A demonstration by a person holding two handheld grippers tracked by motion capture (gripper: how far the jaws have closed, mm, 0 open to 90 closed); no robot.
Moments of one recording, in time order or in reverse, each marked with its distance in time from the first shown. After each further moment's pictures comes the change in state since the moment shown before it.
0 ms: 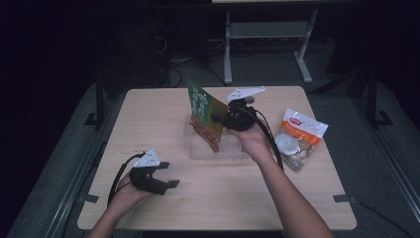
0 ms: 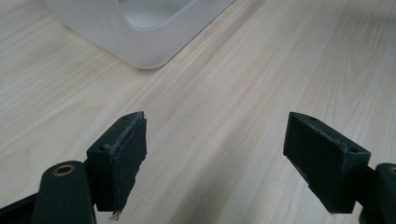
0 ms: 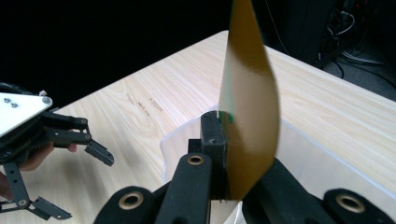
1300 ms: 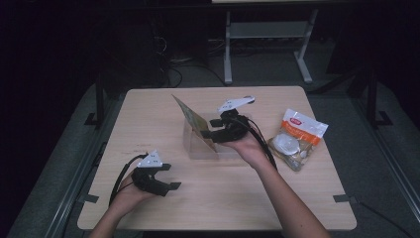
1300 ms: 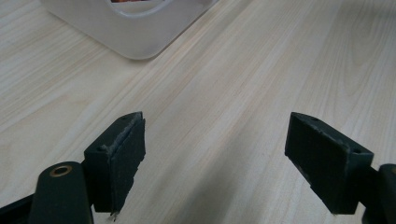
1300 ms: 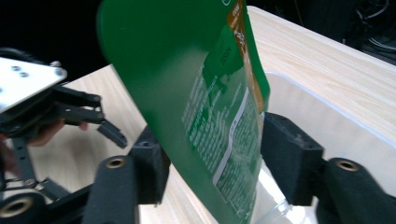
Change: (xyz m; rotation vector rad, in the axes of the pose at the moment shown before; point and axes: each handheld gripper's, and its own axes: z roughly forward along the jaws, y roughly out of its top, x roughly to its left) left arm -0.001 -0.001 0.007 0.025 -0.017 -0.005; right arm 0.011 -0.019 0.020 0.063 0.060 -0.033
